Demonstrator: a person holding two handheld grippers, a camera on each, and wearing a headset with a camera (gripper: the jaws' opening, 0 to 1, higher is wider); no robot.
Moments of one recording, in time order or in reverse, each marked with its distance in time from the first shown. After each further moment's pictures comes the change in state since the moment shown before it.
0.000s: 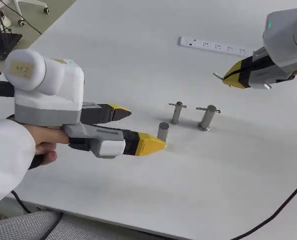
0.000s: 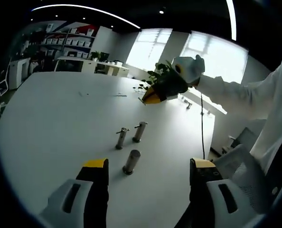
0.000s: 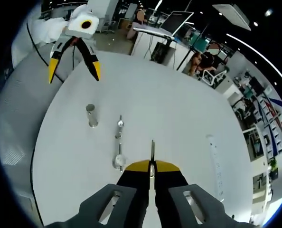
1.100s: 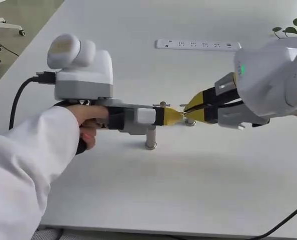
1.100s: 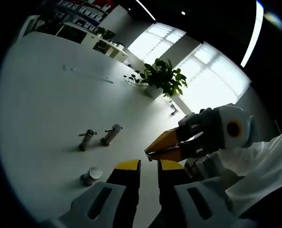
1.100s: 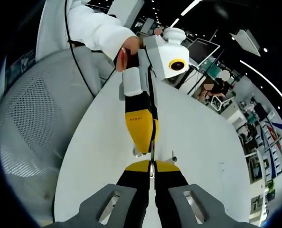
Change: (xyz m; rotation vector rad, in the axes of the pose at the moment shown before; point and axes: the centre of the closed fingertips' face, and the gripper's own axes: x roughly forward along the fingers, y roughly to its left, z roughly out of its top) left arm 0.060 -0.039 0.023 -0.319 0.068 -0.172; right arm -0.011 0.107 0.055 -0.125 -0.151 0.020
